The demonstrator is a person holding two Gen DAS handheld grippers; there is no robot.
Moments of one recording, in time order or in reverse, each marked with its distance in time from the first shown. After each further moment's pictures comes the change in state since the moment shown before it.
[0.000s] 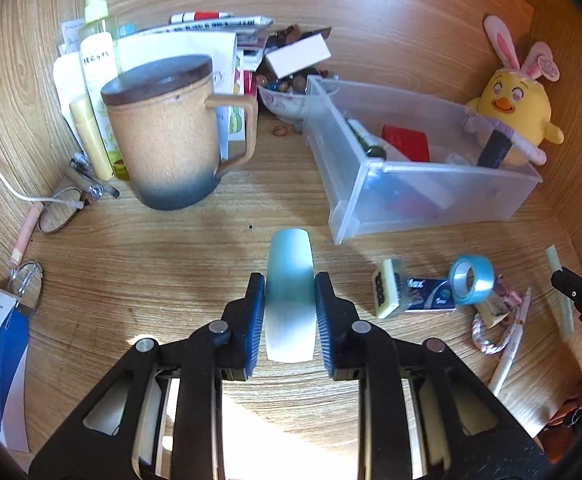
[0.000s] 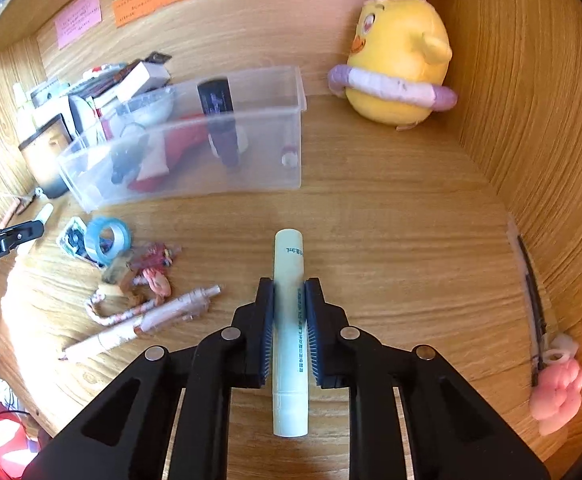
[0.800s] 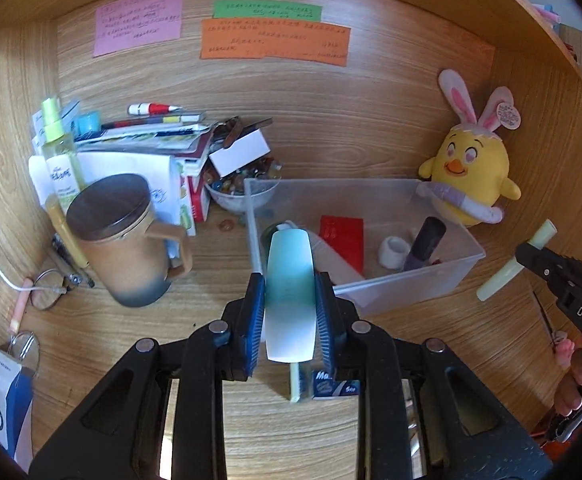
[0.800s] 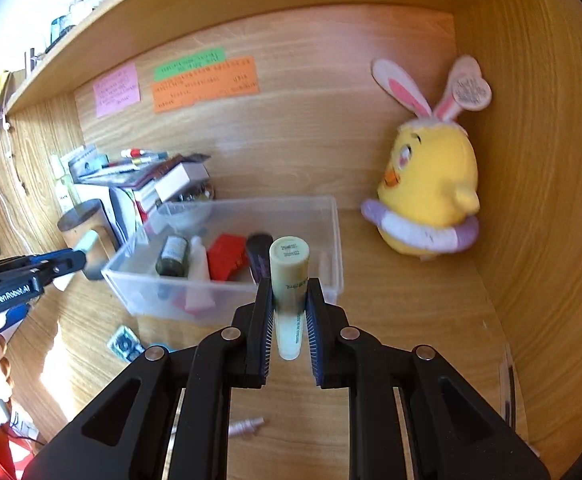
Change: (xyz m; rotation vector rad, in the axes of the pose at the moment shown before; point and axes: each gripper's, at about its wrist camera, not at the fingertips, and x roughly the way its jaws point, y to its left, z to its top) left arm -0.035 -0.054 0.057 0.039 -0.163 -0.066; right arm -0.041 0.017 0.079 -0.061 -0.248 0.090
